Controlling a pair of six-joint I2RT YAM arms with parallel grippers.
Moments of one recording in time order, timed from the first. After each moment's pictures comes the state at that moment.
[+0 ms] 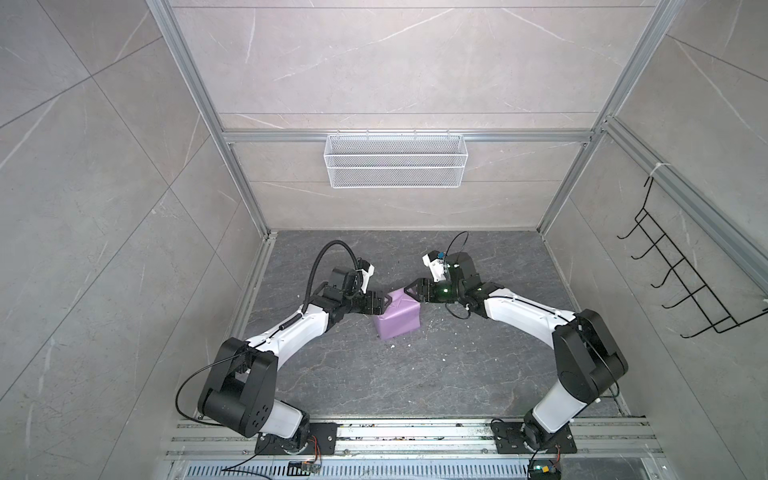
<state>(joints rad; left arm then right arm) -0.44 1.46 0.88 -0.17 0.36 -0.28 0.49 1.65 1.09 -0.07 -0.49 0.50</state>
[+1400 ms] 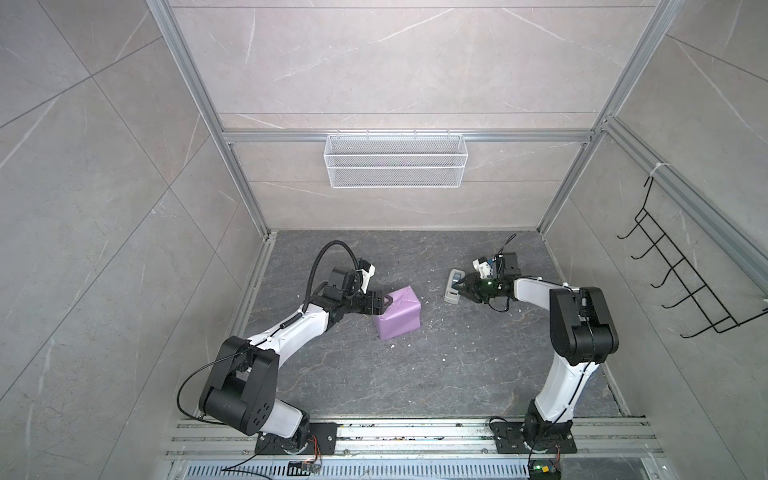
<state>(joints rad) -0.43 1.47 0.88 -0.16 0.42 -0.30 0.05 1.92 1.11 -0.16 -0.74 0.52</state>
